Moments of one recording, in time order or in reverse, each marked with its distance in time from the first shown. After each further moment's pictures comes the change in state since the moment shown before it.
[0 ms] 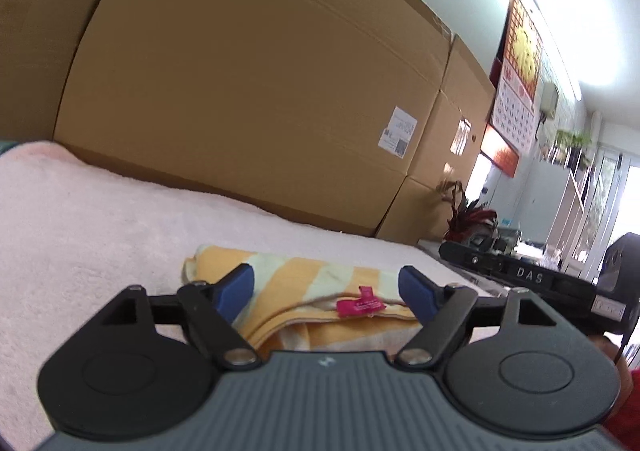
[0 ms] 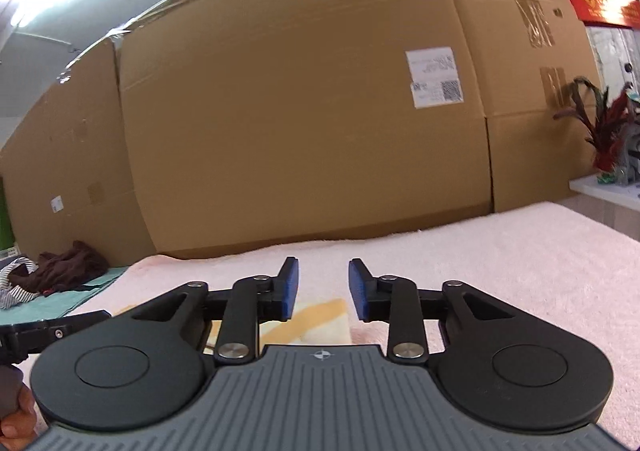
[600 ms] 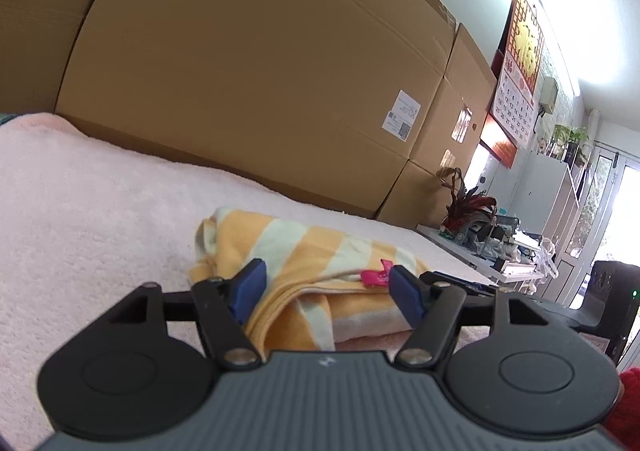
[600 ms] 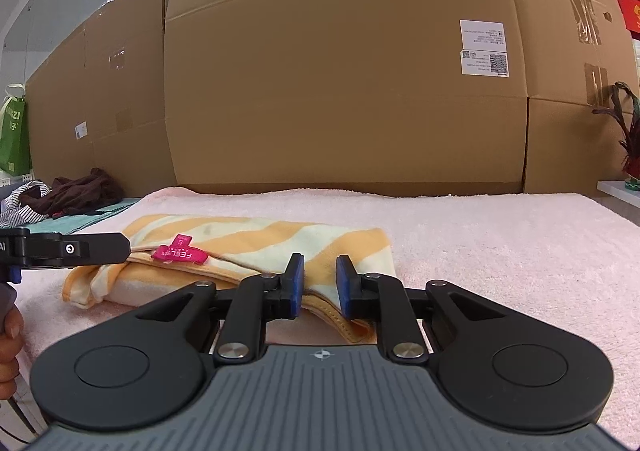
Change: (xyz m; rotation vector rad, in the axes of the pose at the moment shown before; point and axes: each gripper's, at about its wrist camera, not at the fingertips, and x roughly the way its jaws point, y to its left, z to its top) left arm -0.001 0.010 -0.014 0.034 0.049 -0.013; right arm 0.004 0.009 -0.042 -0.128 0.099 0.027
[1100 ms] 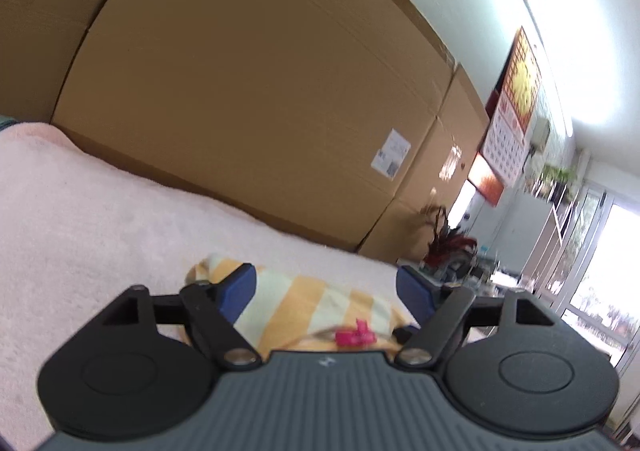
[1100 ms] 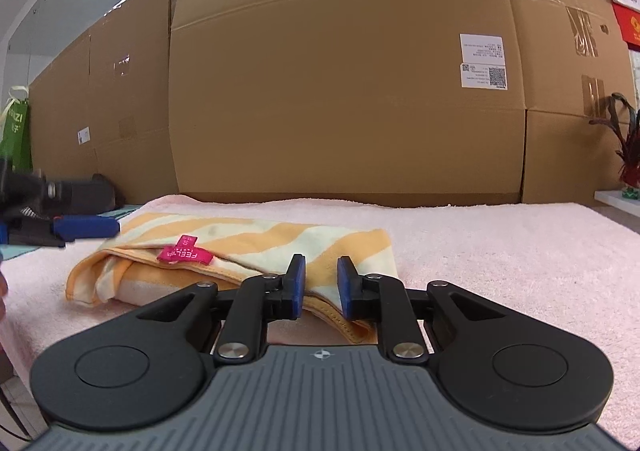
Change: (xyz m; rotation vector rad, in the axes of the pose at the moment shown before) left arm -0.002 0.015 0.043 -0.159 -0.053 -0.058; right arm -0.007 0.009 -0.004 -0.012 -0.047 -0.010
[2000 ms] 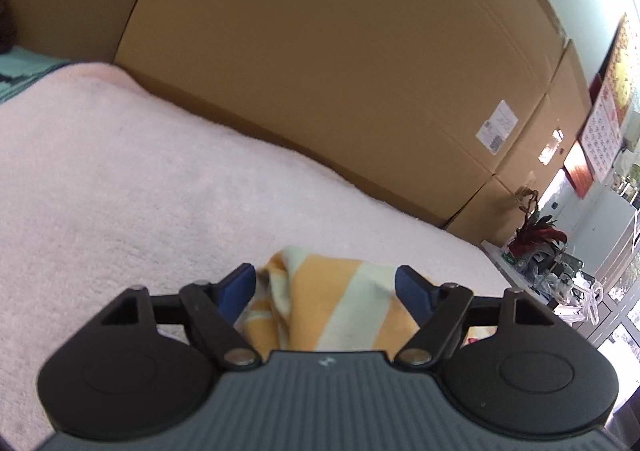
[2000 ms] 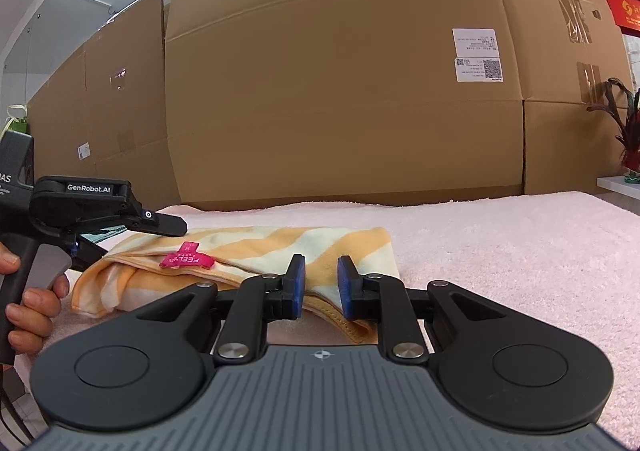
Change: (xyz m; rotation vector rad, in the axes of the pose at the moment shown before) left arm 0.037 0.026 -0.003 -0.089 0.107 0.273; right arm -0.002 -0.003 -0.004 0.060 -0.014 0.015
